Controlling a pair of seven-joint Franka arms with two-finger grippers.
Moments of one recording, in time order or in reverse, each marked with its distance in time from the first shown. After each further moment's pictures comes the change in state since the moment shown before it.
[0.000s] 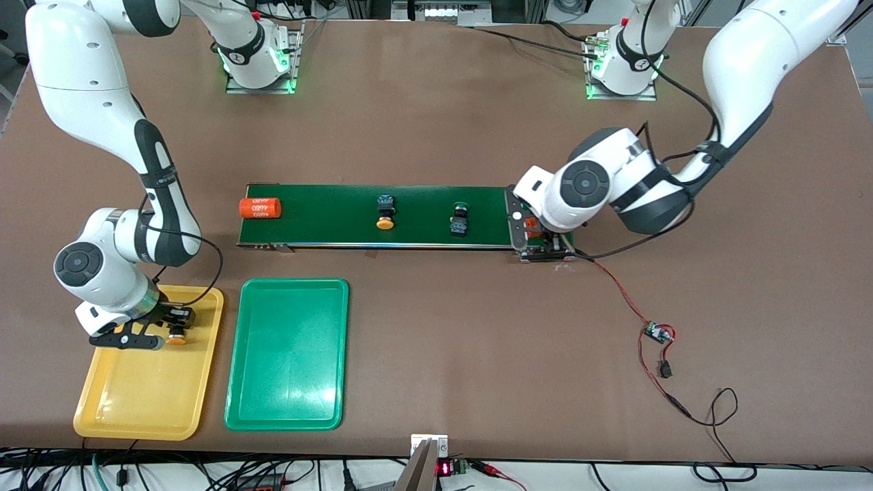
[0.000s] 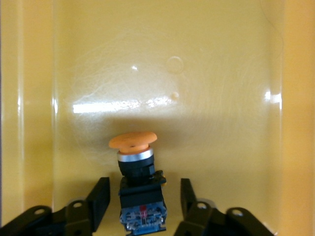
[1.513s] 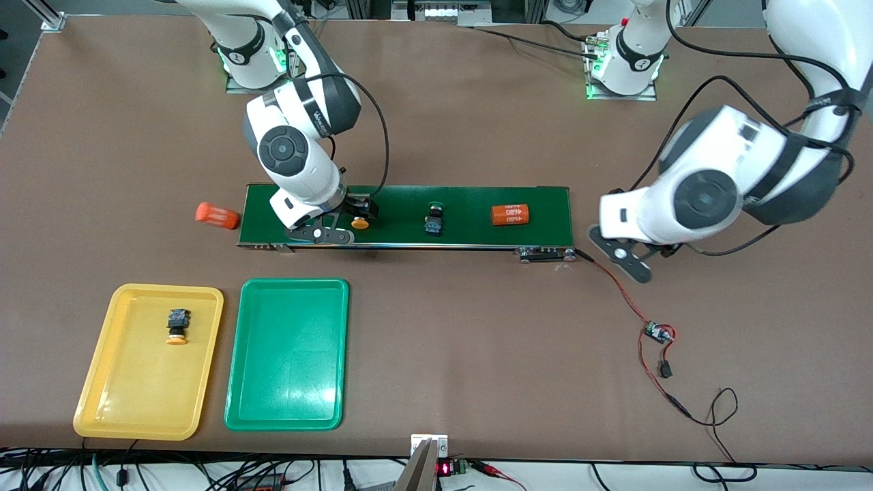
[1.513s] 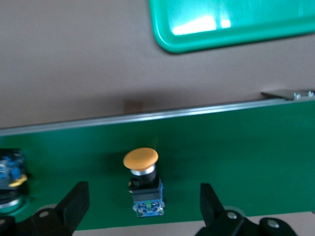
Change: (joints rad) left arm 0.050 -0.203 0.170 0.283 -0.236 -0.395 -0.383; right arm 0.564 -0.408 0.071 -0.297 0.186 -0.369 0.567
